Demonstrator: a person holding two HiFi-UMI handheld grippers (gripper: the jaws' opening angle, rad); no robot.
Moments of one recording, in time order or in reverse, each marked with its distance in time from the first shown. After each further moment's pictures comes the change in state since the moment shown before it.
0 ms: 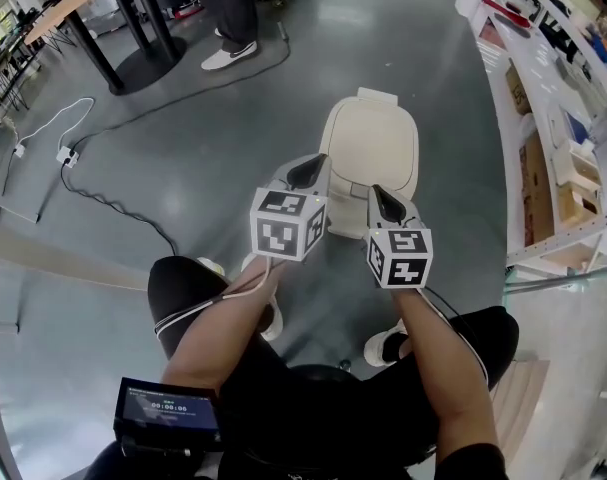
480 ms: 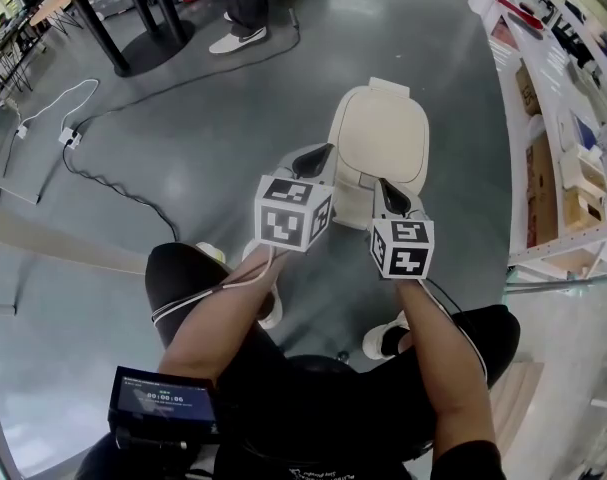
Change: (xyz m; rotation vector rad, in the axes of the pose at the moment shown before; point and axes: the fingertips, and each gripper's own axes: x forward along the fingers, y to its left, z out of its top) left arm -0.002 0.005 -0.005 -0.002 0.014 0.008; right arm 0.012 -0.002 -0.016 -0.035 0.061 -0.018
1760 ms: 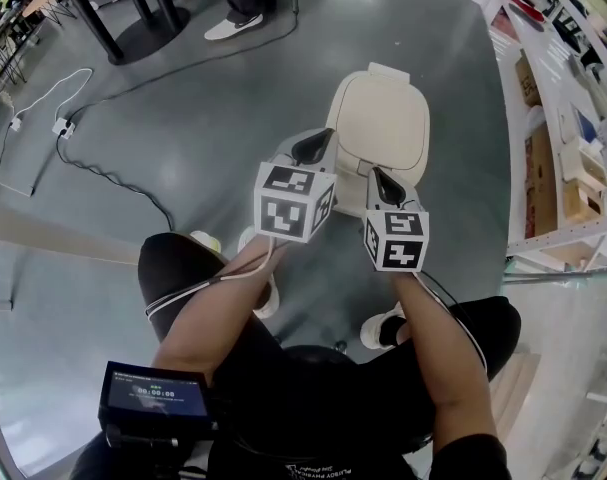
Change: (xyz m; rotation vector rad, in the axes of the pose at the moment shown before) left arm 0.001 -0.005 0.001 0.016 -0.016 0.012; right arm 0.000 0.009 -0.005 -0.016 -0.002 0.010
